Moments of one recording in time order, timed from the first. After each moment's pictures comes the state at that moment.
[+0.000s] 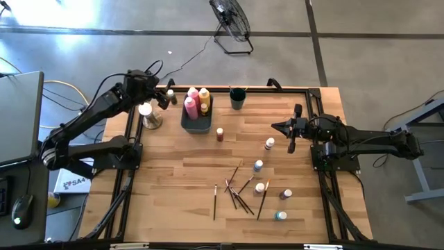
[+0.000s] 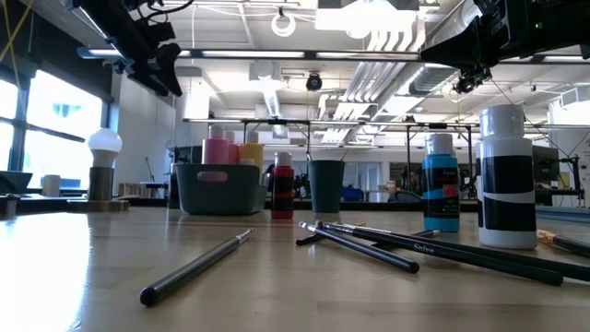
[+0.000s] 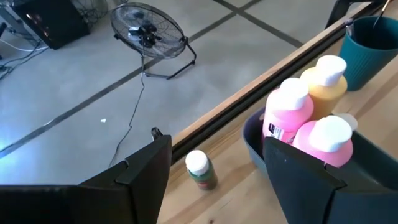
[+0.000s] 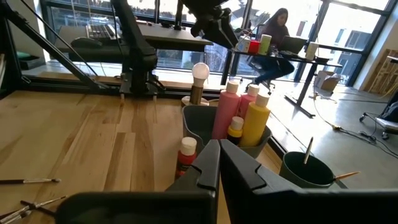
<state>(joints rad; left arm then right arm) 0.79 0.87 0.89 -0.56 -0.25 0.05 -0.16 0.53 0.34 0.11 0.08 -0.14</state>
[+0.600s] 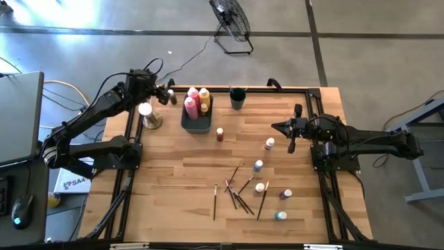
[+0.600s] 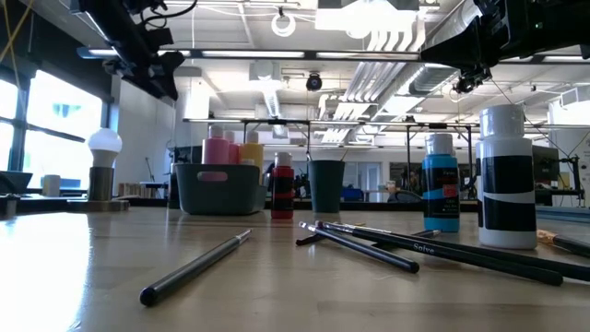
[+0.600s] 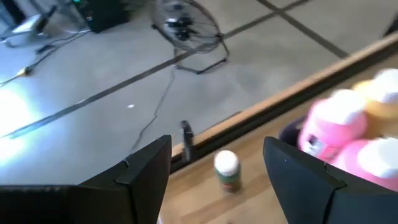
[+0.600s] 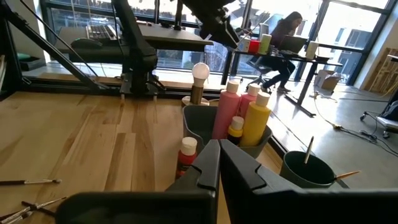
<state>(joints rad) 0.79 0.89 0.89 -0.55 -0.41 -0.05 -0.16 0.53 0.34 0.11 0.08 -0.13</state>
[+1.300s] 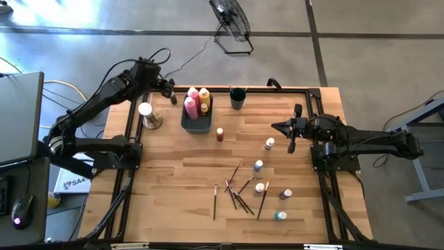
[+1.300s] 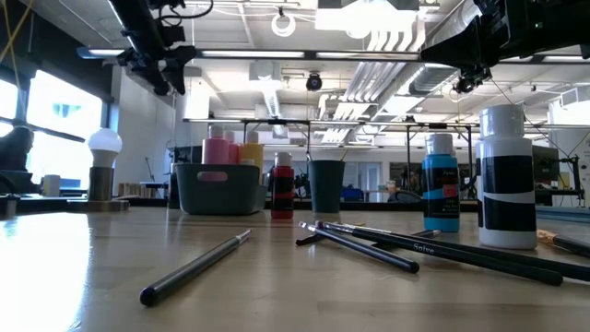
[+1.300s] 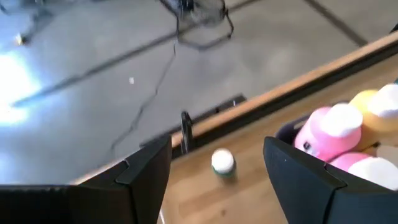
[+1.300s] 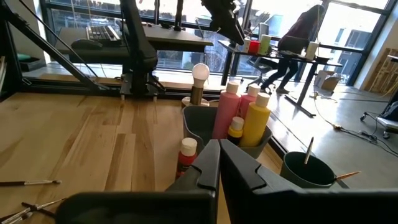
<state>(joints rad) 0.80 1.07 1.13 -0.77 -0.40 -0.14 -0.16 0.53 0.34 0.11 0.08 -0.13</state>
